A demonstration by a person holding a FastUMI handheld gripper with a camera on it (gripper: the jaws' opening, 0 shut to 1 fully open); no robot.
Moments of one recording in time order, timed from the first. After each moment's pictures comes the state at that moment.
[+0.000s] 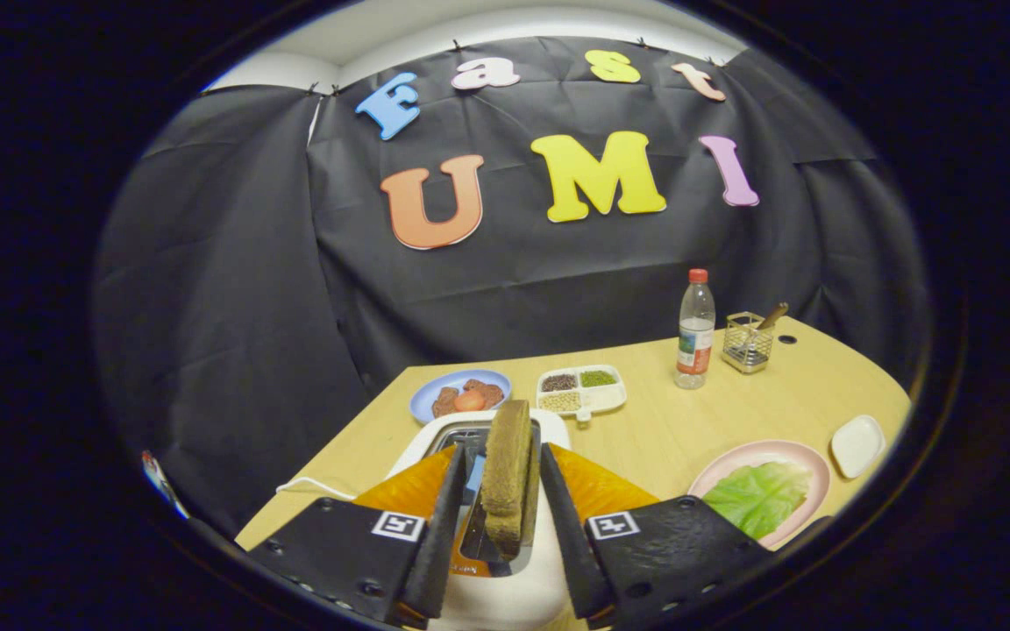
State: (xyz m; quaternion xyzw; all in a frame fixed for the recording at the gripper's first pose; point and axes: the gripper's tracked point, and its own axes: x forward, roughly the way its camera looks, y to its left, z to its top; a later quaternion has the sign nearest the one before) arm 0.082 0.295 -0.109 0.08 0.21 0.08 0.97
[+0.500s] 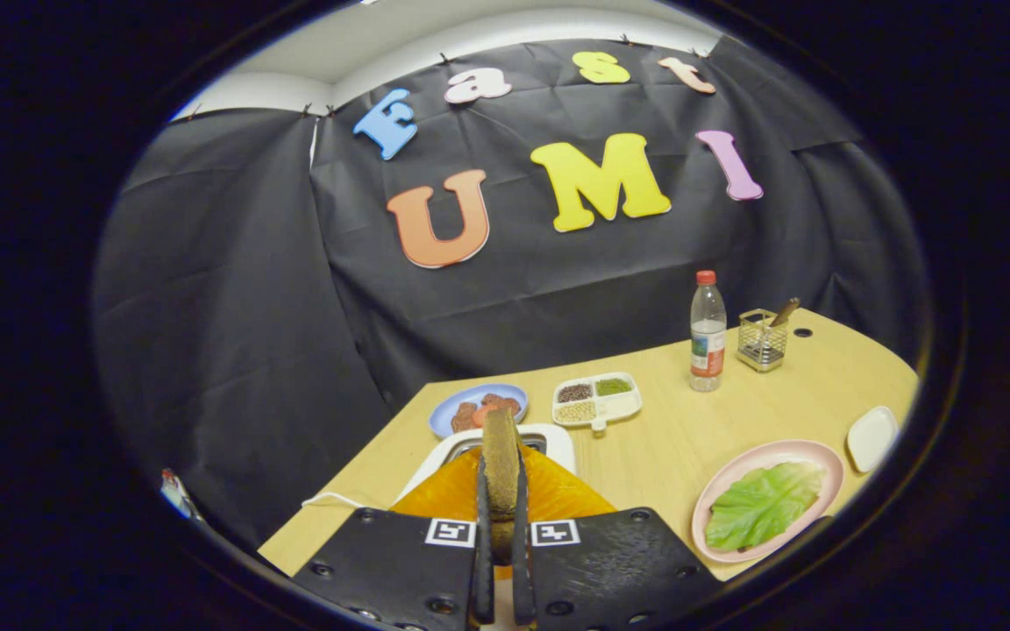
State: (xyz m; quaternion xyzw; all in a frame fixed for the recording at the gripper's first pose) arm 0.078 0.295 -0.079 0.13 0.18 0.12 0.97
